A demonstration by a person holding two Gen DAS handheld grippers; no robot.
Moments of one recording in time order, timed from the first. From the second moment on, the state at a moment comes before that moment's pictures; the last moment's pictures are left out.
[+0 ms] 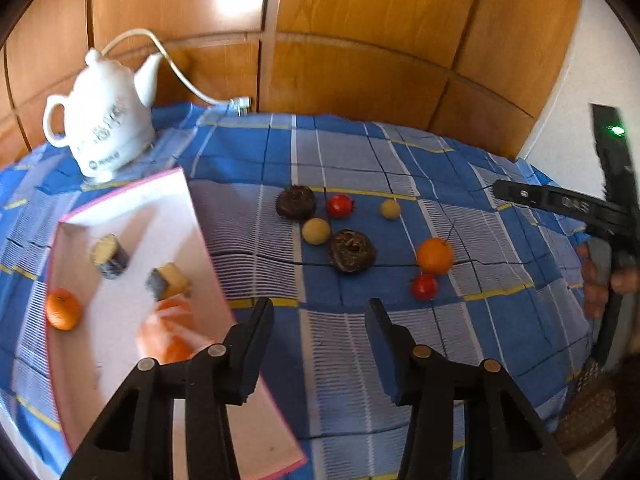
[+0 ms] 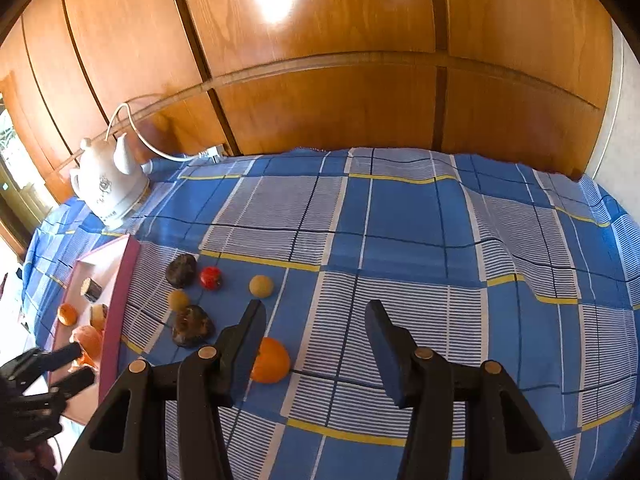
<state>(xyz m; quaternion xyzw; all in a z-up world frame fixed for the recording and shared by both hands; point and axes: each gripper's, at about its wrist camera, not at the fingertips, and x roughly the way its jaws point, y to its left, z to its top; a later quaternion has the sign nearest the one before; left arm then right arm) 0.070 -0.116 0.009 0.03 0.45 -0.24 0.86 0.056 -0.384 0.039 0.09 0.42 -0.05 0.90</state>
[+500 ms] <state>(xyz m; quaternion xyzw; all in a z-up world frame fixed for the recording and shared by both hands) 0.132 -0.177 -0.034 -0.01 0.52 -0.23 0.82 0.057 -0.379 0.042 0.10 0.42 -0.02 0.90</state>
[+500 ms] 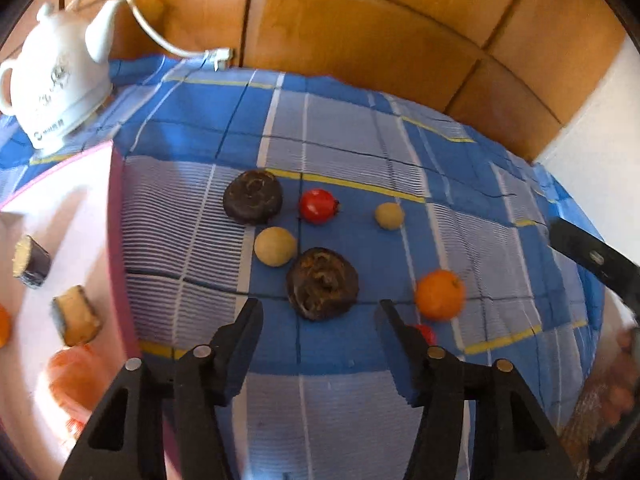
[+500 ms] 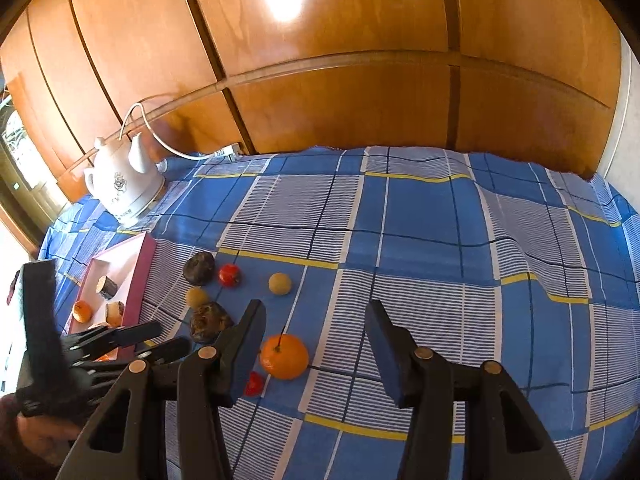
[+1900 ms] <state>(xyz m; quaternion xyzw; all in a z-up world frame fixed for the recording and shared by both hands) 0.019 -0.176 -0.068 0.10 0.42 -0.28 0.86 0.060 -0.384 0.030 0.12 0.43 -0.02 0.89</state>
